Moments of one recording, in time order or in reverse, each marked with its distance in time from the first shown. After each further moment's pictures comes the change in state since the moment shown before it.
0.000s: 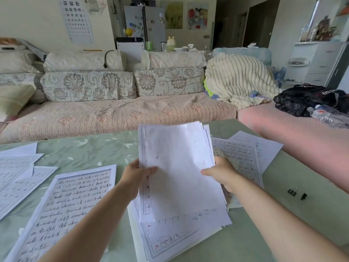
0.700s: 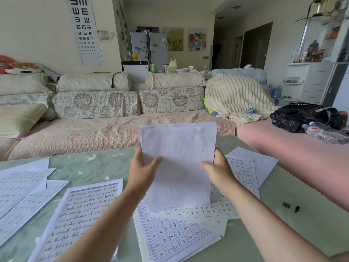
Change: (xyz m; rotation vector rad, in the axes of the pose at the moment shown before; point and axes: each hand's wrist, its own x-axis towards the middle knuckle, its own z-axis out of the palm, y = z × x) left_hand -0.050 0.062 0.015 0.060 0.117 0.527; right_hand -0.047 -0.063 -0.003 0.196 0.165 -0.307
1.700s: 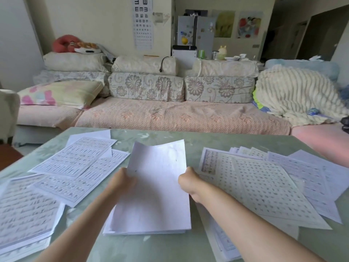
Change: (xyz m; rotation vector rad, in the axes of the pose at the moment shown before) left_hand -0.011 -0.076 -0.252 0.731 0.033 -0.531; right_hand -0.065 -0.019 0.253 -0.383 -0.474 0.369
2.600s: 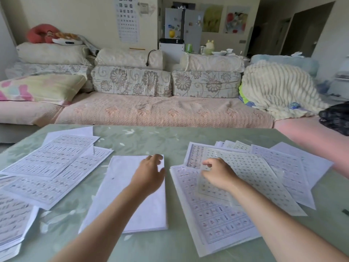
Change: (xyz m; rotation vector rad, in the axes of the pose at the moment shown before) left_hand -0.020 0.073 0.086 0.131 0.075 0.526; right_hand 0.002 0.064 -0.113 -0.407 0.177 -0.178
